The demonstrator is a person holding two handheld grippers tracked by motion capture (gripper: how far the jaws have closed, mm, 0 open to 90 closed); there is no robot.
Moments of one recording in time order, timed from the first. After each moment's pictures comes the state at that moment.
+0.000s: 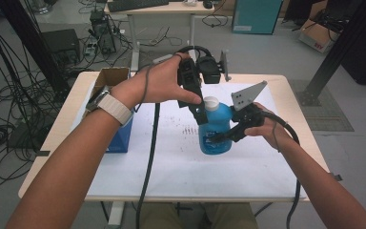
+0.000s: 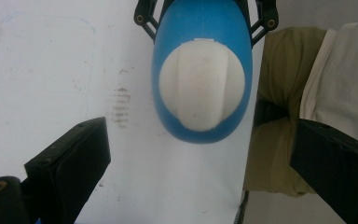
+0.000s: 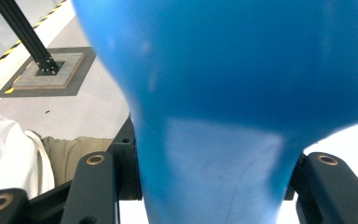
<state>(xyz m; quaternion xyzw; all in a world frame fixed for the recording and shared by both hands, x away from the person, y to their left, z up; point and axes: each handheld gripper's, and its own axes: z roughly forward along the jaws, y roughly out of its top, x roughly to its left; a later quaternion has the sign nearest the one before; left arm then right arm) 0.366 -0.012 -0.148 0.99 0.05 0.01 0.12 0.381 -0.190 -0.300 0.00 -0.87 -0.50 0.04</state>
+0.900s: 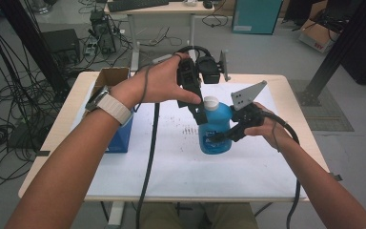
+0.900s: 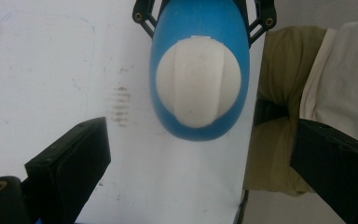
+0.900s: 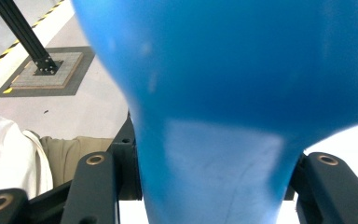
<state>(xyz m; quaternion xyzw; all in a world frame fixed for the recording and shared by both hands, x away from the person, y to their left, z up) 0.366 -0.011 -0.148 0.99 0.05 0.01 0.11 0.383 -0.190 -0.300 0.00 -0.87 -0.49 0.04</state>
